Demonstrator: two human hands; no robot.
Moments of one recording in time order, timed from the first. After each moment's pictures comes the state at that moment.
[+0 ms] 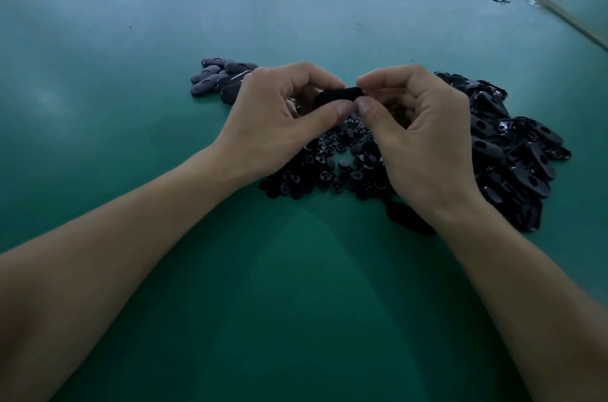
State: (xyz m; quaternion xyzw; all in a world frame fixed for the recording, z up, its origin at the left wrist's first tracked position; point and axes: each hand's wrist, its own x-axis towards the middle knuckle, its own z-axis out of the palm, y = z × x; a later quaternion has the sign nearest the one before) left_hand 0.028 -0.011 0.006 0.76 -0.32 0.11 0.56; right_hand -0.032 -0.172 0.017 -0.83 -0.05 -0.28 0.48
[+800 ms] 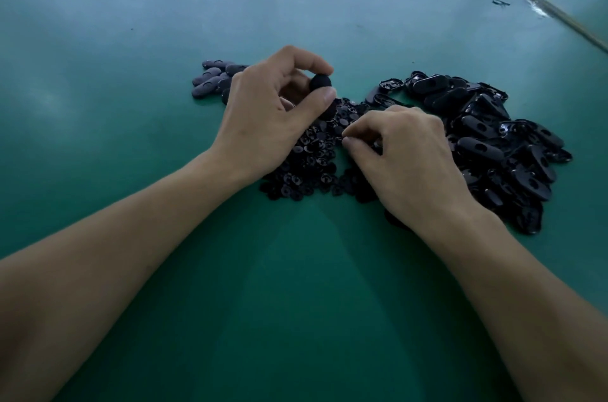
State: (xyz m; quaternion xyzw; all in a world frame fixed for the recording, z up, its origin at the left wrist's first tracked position) left_hand 0.034 -0.011 0.004 0.78 -0.27 0.16 0.55; right_hand -0.035 -0.174 0.010 -0.96 -0.02 -0.18 0.22
